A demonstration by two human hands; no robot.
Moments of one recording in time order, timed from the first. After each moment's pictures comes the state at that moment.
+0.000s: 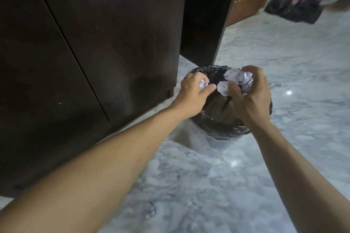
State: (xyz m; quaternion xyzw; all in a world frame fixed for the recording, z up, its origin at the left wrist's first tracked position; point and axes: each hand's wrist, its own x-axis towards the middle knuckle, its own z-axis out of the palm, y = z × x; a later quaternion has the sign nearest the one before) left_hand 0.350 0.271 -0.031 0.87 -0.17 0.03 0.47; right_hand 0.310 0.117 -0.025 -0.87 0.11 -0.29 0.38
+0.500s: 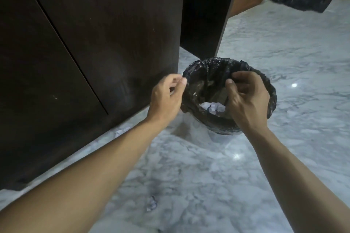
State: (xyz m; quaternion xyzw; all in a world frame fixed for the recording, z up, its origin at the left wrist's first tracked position) left_hand 0.335 0.316 -0.054 0.82 -0.07 0.12 0.55; right_hand 0.296 0.133 -0.038 -0.82 0.08 -0.29 0.48
